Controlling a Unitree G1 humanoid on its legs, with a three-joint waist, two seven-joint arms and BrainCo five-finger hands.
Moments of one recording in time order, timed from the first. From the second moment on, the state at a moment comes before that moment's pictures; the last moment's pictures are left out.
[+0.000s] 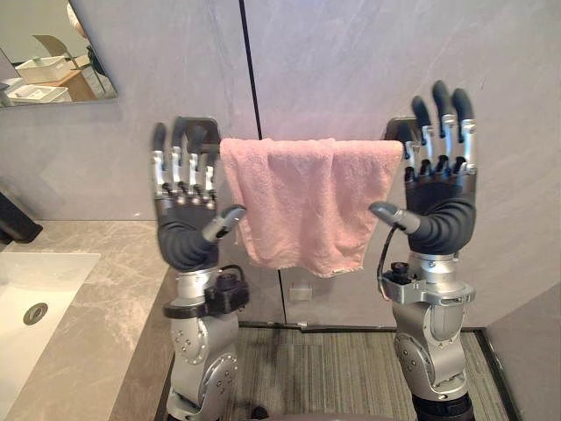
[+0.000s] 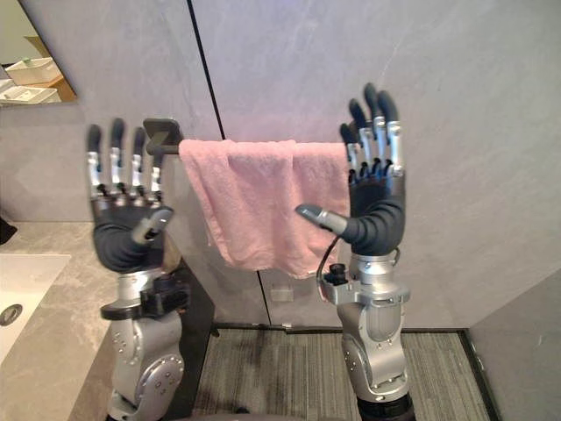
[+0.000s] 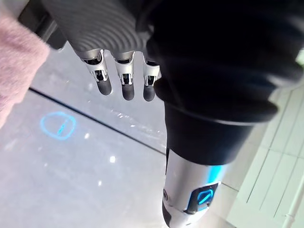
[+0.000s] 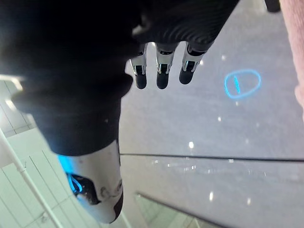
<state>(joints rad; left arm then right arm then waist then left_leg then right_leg) 0.07 0.04 -0.30 -0.54 -0.43 -0.38 0.14 -0.04 -0.07 0.22 -0.56 0.25 -0.34 -0.01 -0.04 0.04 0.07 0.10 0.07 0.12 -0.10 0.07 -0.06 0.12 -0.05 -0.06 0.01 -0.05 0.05</state>
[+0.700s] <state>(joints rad) 0.09 0.10 -0.37 -0.22 -0.51 -0.25 -0.09 0.03 -0.17 0.29 -0.13 0.29 -0.20 0.22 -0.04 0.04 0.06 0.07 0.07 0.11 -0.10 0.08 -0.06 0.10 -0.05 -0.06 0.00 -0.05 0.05</state>
